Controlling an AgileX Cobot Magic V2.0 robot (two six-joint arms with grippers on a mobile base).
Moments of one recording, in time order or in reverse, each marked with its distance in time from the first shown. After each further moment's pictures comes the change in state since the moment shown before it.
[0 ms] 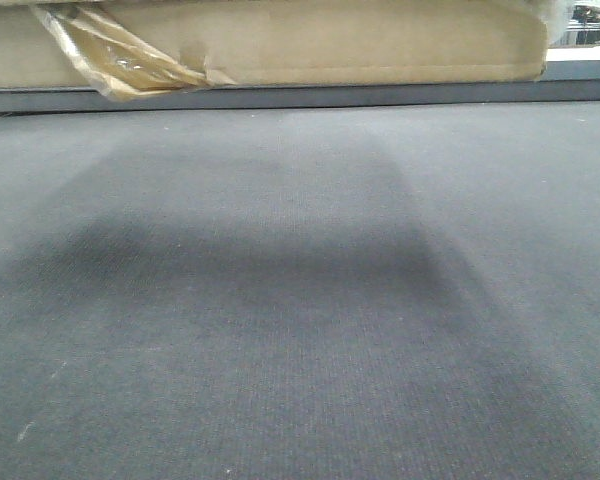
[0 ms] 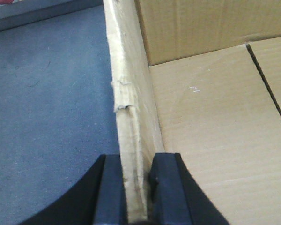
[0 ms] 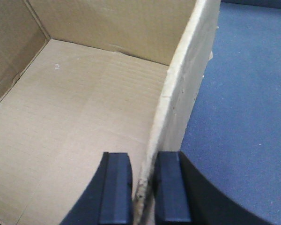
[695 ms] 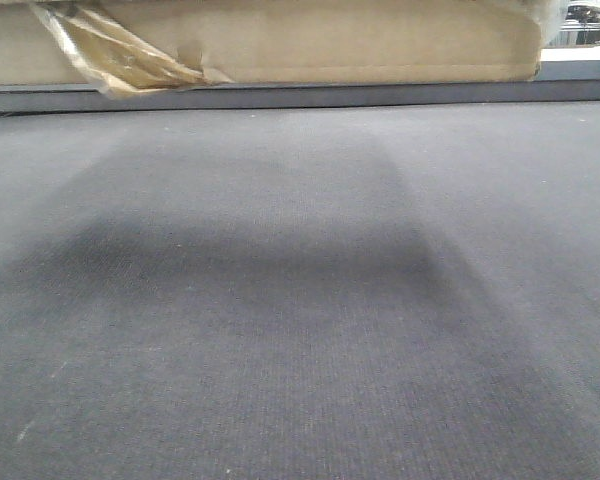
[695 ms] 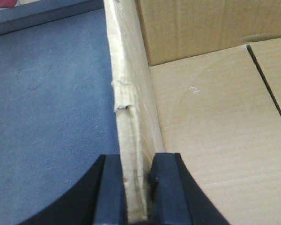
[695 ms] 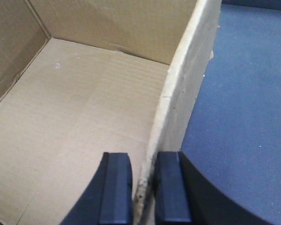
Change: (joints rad) left arm 0.000 0.000 0.000 0.001 -0.010 0.000; right arm 0.000 0.000 0.000 0.000 -0.004 0.000
